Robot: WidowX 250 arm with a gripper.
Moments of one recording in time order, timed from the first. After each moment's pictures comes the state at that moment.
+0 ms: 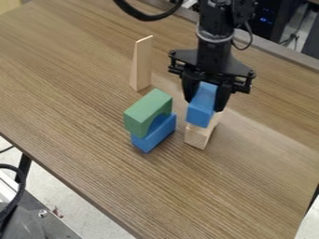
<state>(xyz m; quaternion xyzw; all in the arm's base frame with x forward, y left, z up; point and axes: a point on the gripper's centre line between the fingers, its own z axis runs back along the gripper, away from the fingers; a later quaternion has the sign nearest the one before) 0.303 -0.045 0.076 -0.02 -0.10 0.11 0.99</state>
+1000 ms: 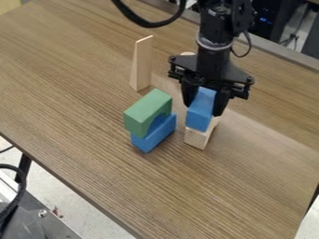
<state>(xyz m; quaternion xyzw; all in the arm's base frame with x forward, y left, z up) 0.302 -0.044 0.066 -0.01 -0.10 0.11 0.99</state>
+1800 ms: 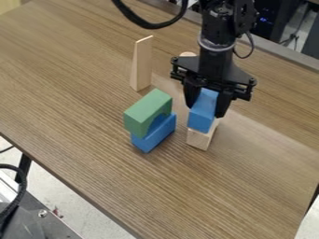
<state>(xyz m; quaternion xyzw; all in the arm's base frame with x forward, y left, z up) 0.300 -0.049 0.065 -0.02 -0.09 0.11 0.99</state>
